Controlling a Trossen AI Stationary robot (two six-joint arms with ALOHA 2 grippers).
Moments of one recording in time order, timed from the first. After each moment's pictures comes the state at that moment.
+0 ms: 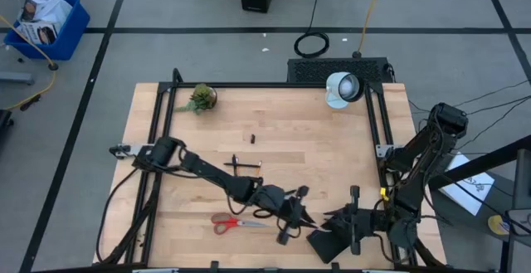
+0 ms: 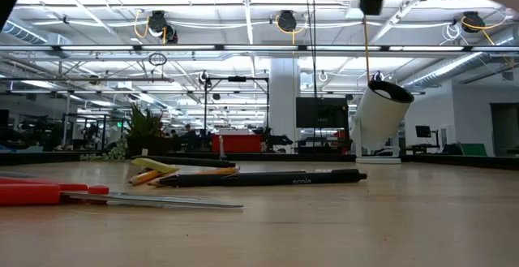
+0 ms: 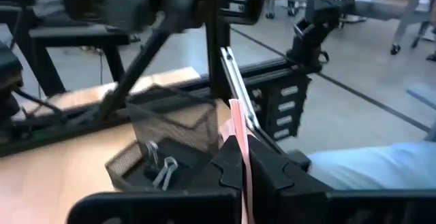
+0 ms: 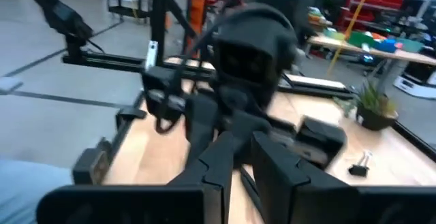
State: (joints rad) left arm -0.34 2.18 1.51 0.50 0.13 0.06; right arm 1.06 1.34 0.72 0.29 1.10 0.17
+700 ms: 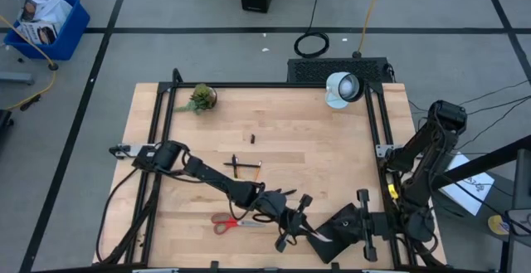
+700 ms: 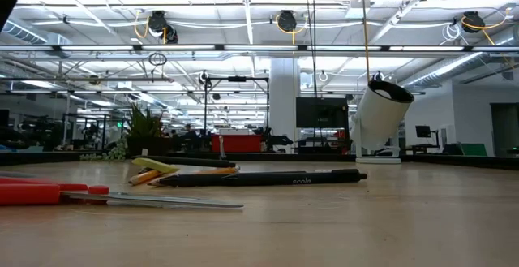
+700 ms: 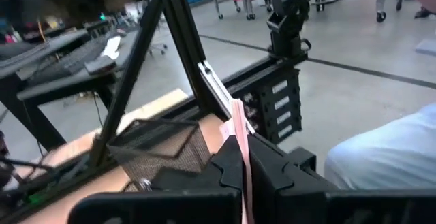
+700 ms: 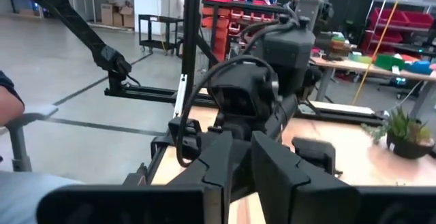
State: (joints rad) left arm -0.37 2.23 1.54 0.53 0.18 0.30; right arm 1.15 1.30 0.67 0.53 1.10 0.02
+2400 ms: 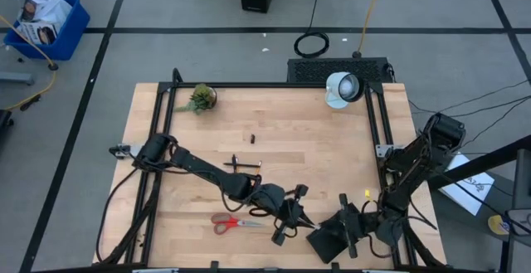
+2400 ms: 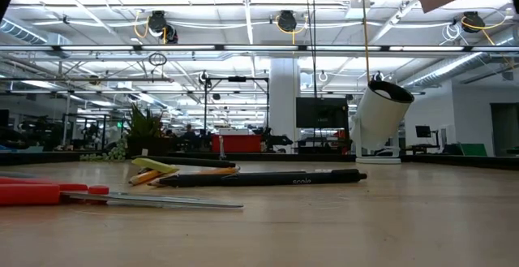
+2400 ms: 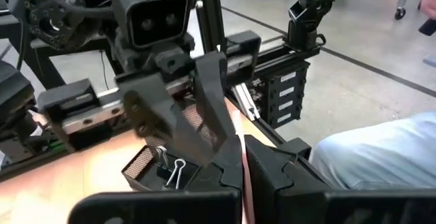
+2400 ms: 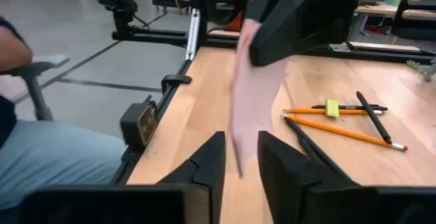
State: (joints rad) left arm -0.35 2.09 1.55 0.28 0.13 0.16; right arm 1.03 1.49 0.55 0.60 0.89 0.27
